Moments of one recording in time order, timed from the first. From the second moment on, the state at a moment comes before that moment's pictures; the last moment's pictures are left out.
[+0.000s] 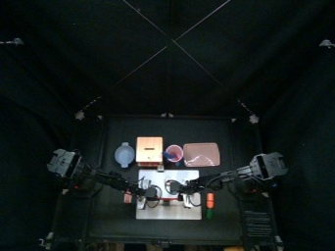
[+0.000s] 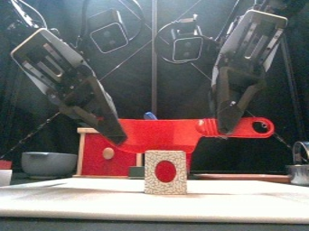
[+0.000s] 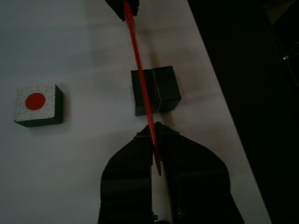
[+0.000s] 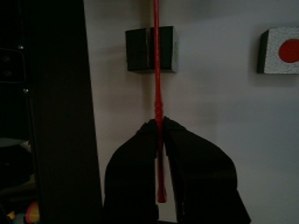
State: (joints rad) left arm -0.27 0.08 0.78 -0.09 -0.12 0.00; right arm 0.18 0.02 0.60 0.38 0.42 -0.05
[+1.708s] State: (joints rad) left arm -0.12 0.17 0.76 0.09 -0.09 0.00; right arm 0.10 0.10 0.61 0.29 0.41 -0.06
